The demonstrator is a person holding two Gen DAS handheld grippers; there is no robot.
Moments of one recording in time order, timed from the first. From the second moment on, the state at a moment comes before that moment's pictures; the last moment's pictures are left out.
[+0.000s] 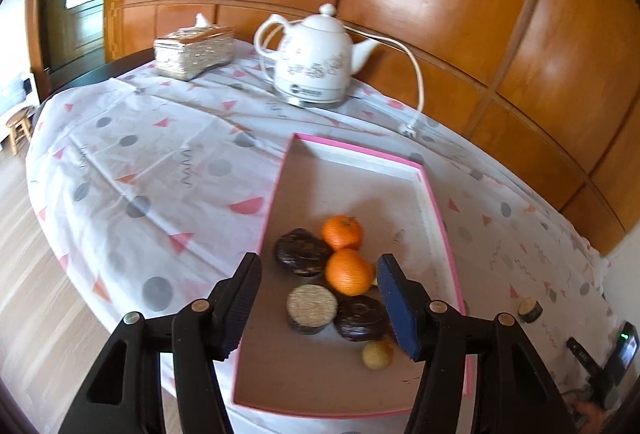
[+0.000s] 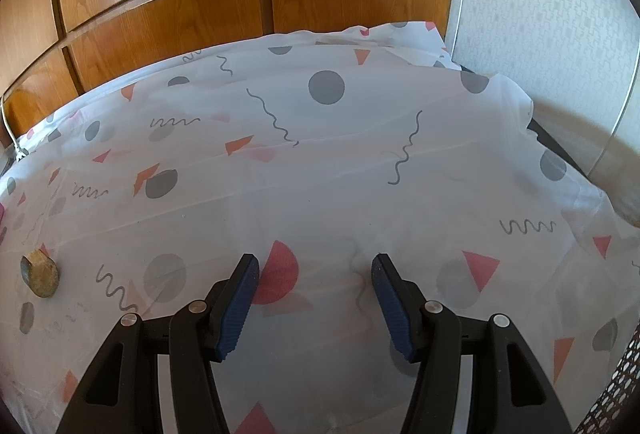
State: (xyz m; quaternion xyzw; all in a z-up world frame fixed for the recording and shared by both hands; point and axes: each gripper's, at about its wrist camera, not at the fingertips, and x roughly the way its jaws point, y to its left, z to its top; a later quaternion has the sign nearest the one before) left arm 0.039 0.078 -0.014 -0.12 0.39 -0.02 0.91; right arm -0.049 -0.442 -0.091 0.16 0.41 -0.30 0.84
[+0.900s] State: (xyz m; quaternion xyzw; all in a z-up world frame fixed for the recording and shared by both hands) left arm 0.038 0.092 -0.017 -0.15 0.39 -0.01 0.91; right arm 0.038 -0.313 -0.052 0.16 0.44 -0.03 0.88
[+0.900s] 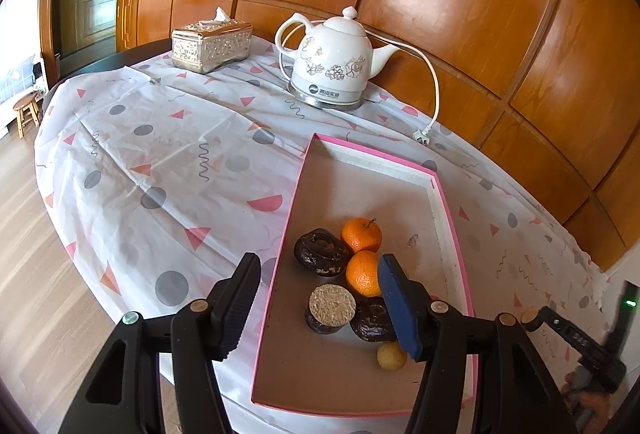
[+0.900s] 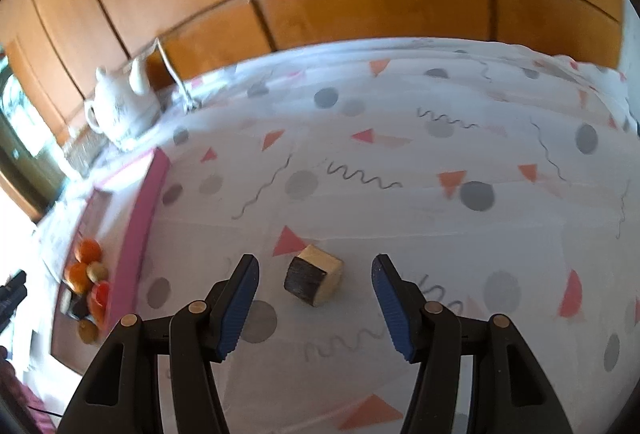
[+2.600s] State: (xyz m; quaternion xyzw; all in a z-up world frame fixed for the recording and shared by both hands) left arm 0.024 0.133 -0.008 -0.18 0.37 0.02 0.91; right arm 0.050 -0.229 -0.017 0.10 0.44 0.13 0.88
